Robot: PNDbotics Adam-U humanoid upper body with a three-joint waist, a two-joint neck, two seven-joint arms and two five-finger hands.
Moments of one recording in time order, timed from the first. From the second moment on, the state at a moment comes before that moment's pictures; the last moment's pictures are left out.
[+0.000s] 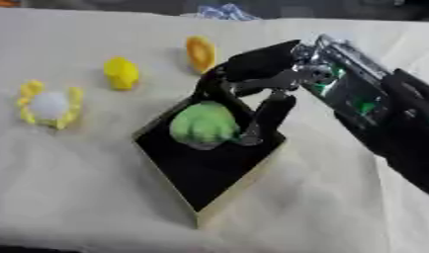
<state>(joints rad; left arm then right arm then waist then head) -0.15 0.33 0.21 -1.98 0.09 -0.14 0.24 -0.95 -0.61 0.64 -1.55 0.39 -0.42 0.72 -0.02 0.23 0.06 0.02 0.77</state>
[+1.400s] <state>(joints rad) -0.33 0.68 0.07 -1.82 -0.11 -0.13 0.08 -0.80 -0.65 0.22 -1.70 0.31 -0.12 0.40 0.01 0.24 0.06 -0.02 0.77</state>
